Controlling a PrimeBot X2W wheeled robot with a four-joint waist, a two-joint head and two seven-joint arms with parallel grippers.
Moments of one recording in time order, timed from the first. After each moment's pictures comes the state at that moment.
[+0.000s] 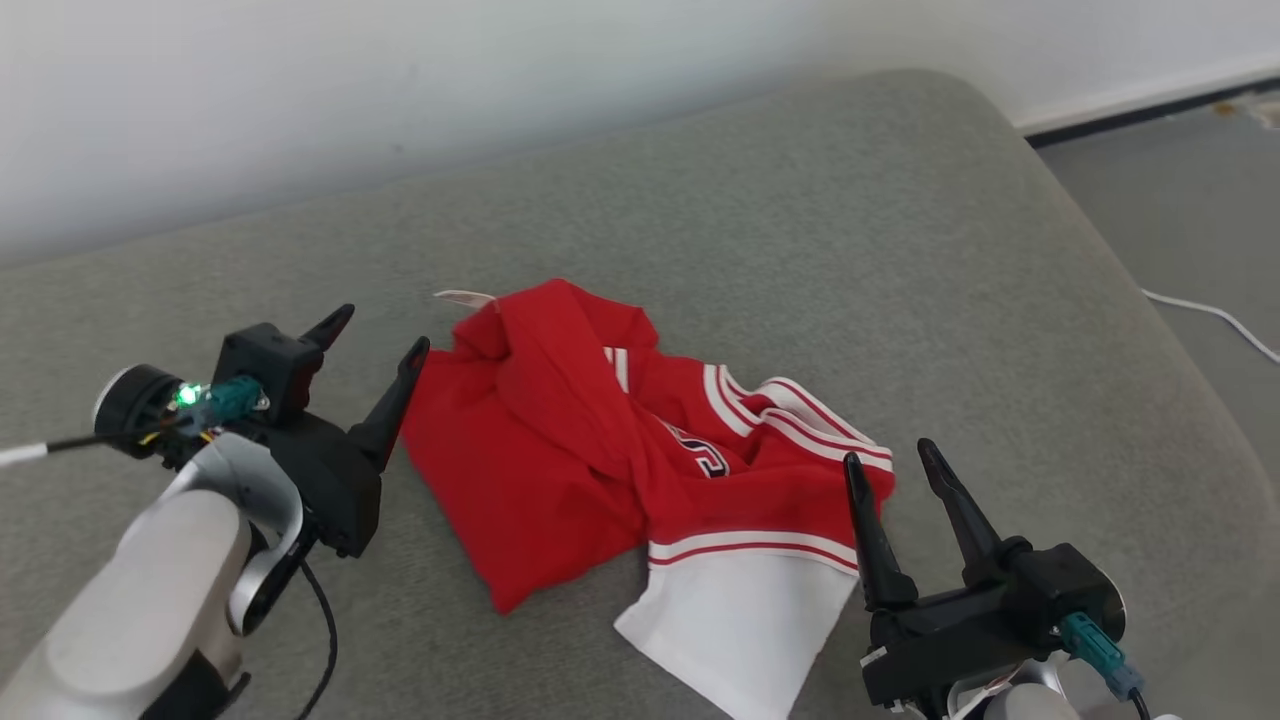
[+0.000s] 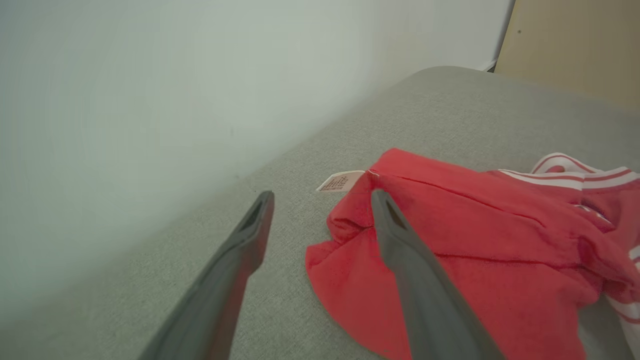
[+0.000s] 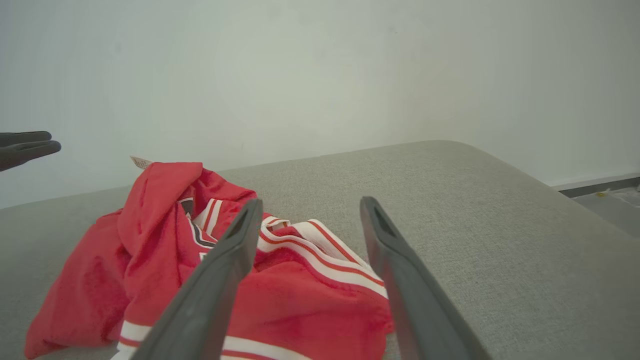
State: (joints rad) left arm -0.68 0.48 -0.61 0.44 -0.52 -0.13 -0.02; right arm -0.14 -0.06 0.10 0.21 0.14 0.13 -0.26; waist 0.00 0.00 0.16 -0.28
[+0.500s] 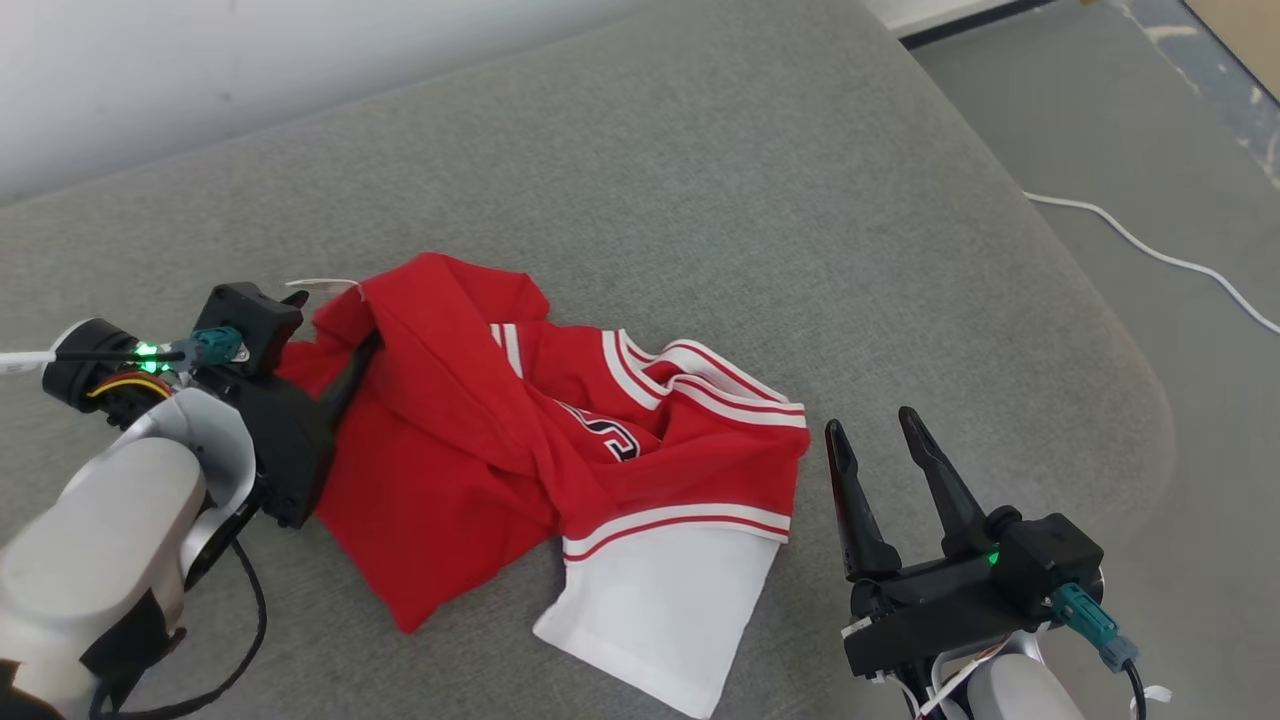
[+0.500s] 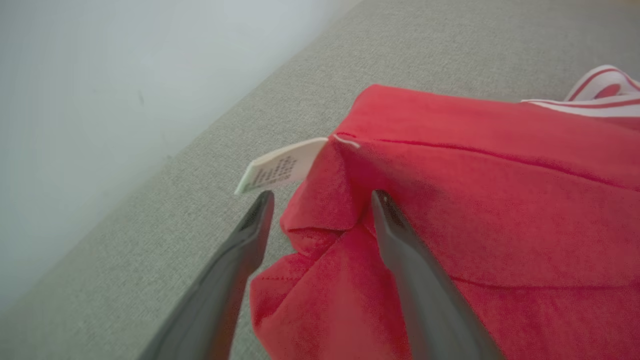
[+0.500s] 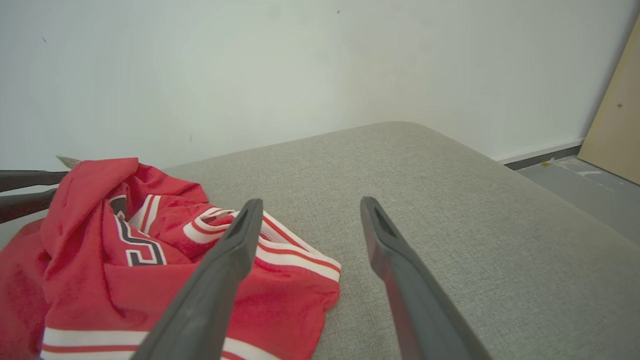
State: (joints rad) left arm -0.92 0.58 -0.94 0.64 -0.68 -0.13 -0.02; right arm -0.20 -0.05 0.13 0.21 0.19 0.13 -0.26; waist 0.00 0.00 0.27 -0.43
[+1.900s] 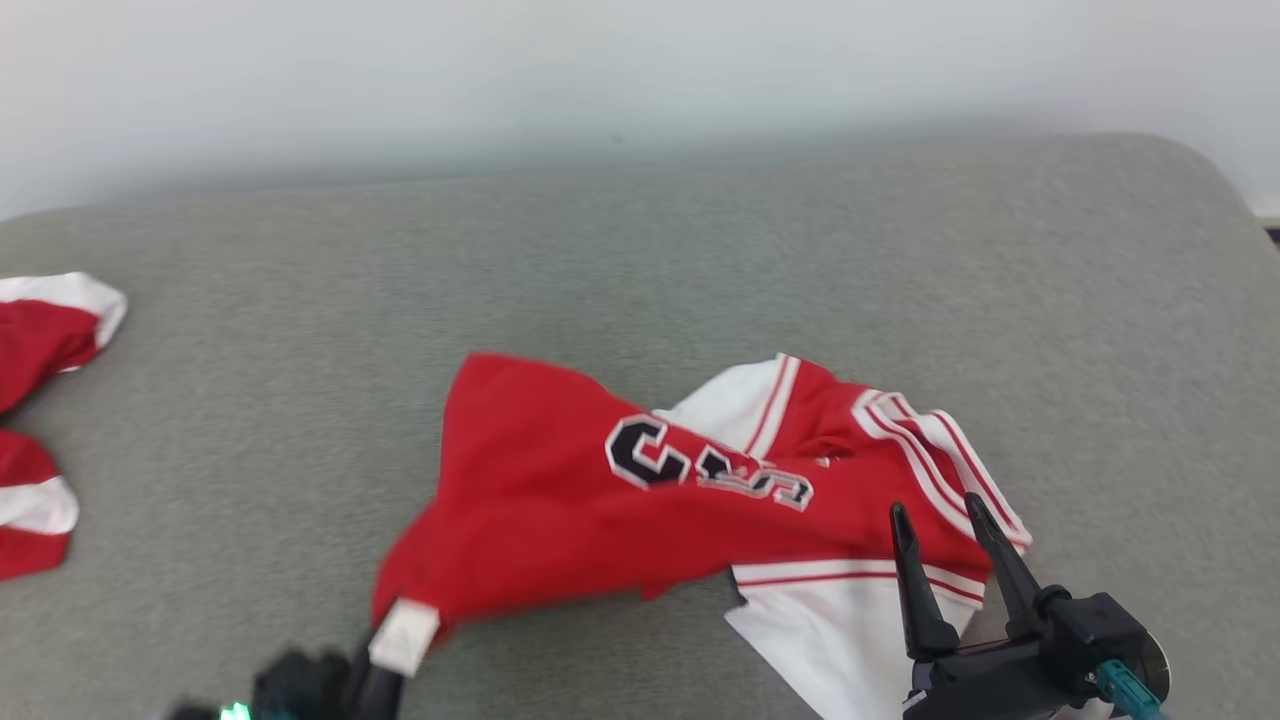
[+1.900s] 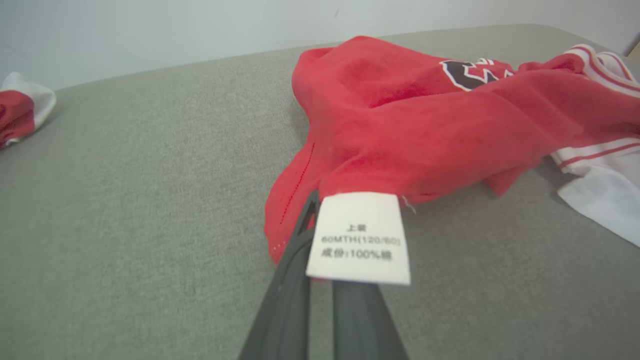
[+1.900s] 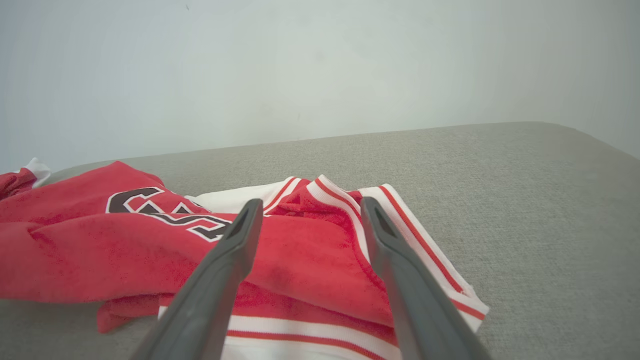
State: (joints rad) left arm -0.36 0.69 -0.97 0.08 -0.85 0.38 -0.26; right arm -0.05 -0.07 0.03 0.20 0.13 0.13 -0.26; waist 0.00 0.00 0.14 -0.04
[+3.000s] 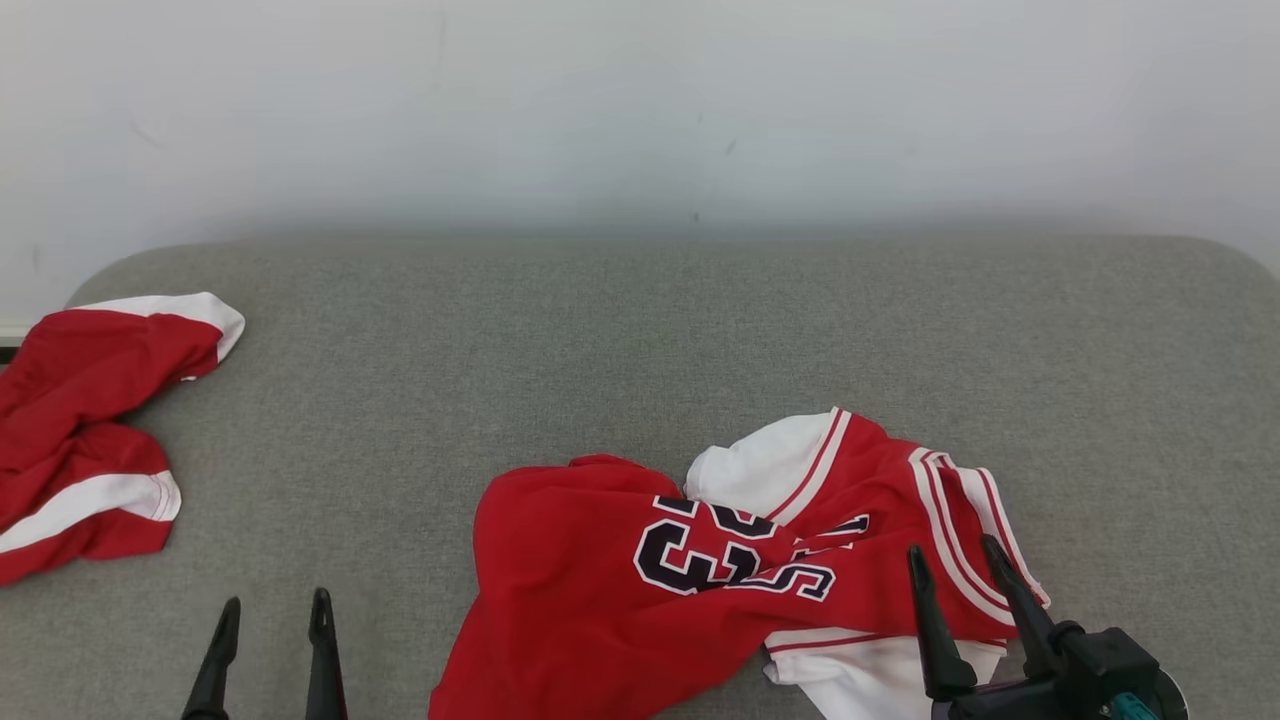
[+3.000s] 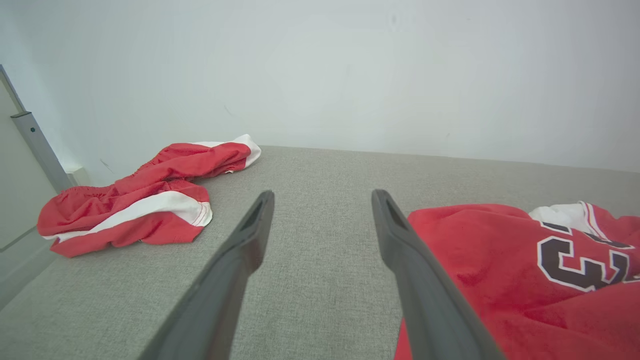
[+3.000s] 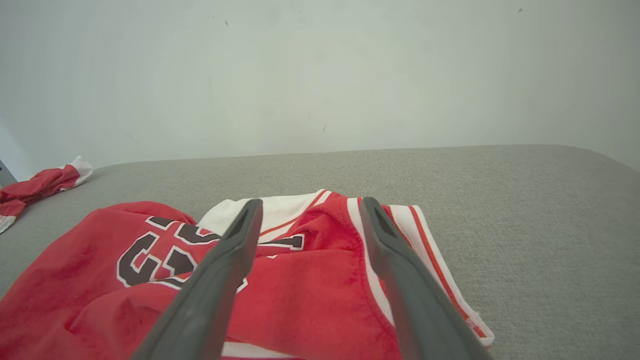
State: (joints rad) left arm 0.06 0.43 -0.36 -0.04 -0.52 0.33 -0.26; right arm 0.00 -0.09 0.03 0.21 0.15 0.13 -0.26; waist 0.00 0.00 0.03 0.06
